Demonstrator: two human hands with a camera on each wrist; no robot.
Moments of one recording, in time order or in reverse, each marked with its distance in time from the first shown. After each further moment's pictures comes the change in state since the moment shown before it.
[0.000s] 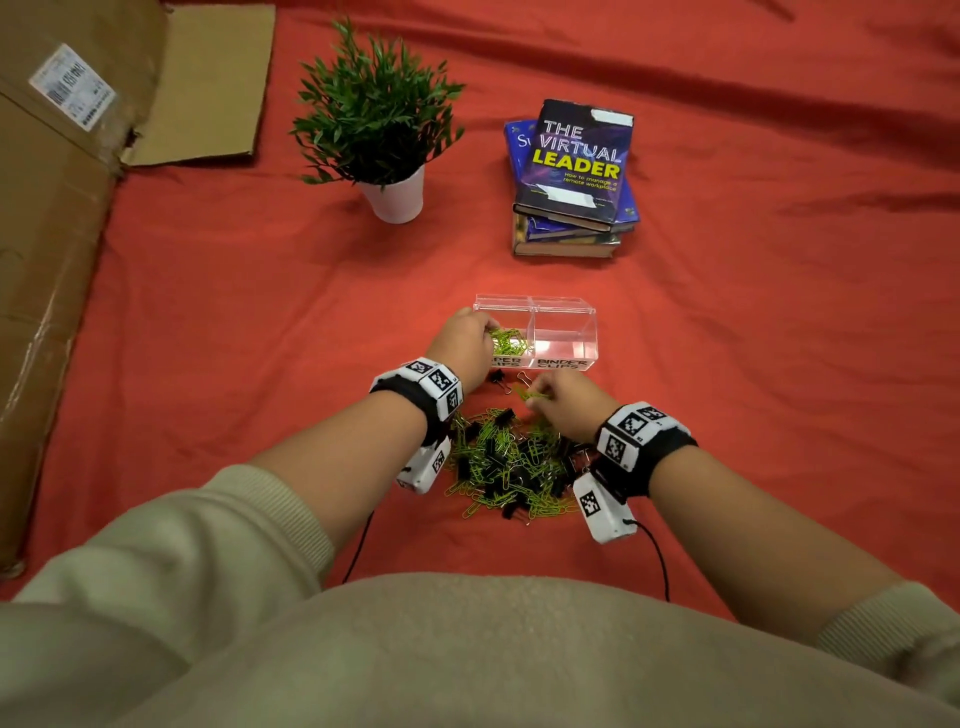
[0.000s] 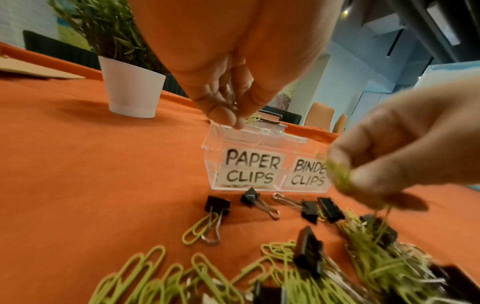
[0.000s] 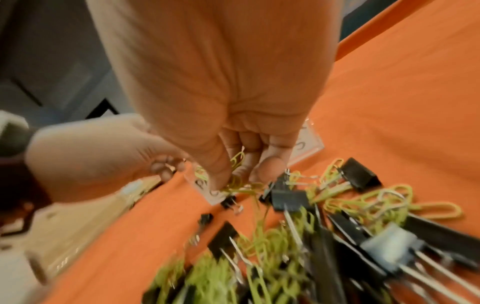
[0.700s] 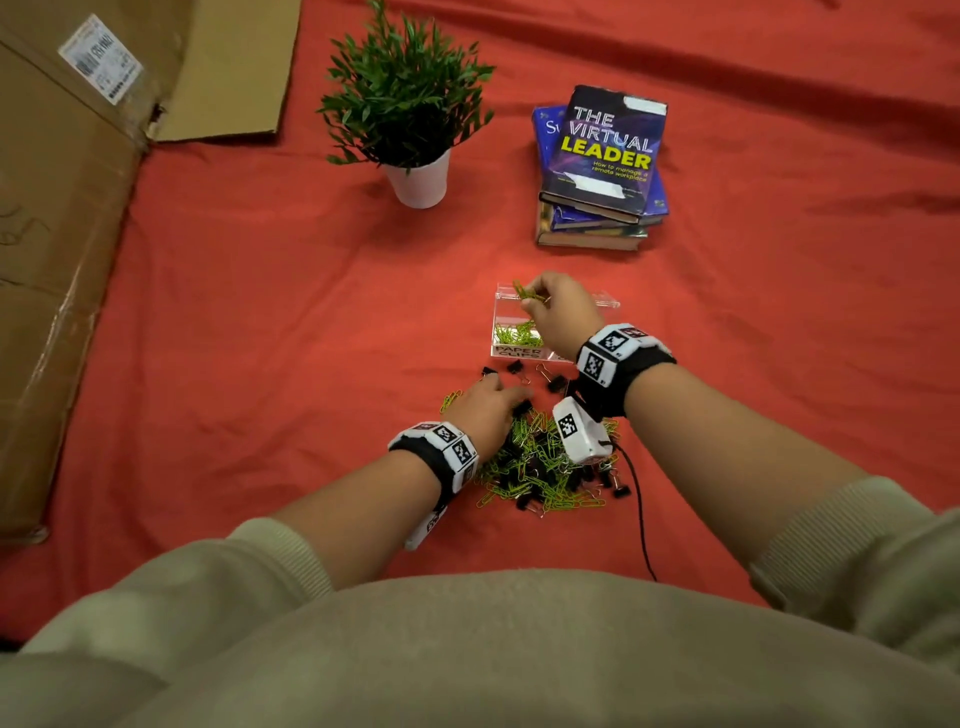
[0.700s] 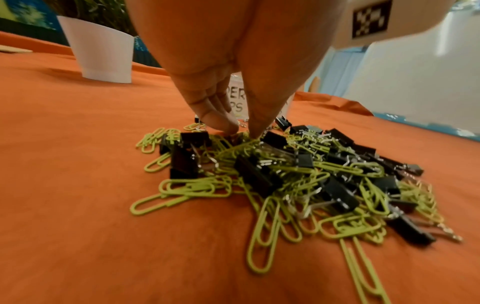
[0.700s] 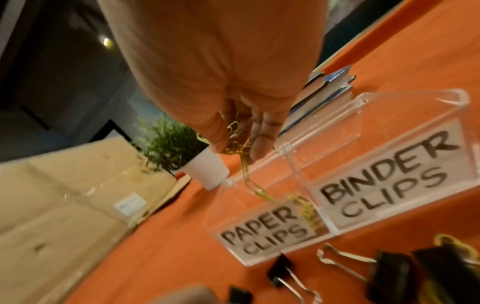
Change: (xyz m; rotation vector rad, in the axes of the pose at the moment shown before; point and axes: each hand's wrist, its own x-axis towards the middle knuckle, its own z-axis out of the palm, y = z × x) left_hand -0.065 -0.032 0.046 0.261 -0.241 0.137; right_hand 0.052 -0.059 -0.034 0.110 0.345 -0.117
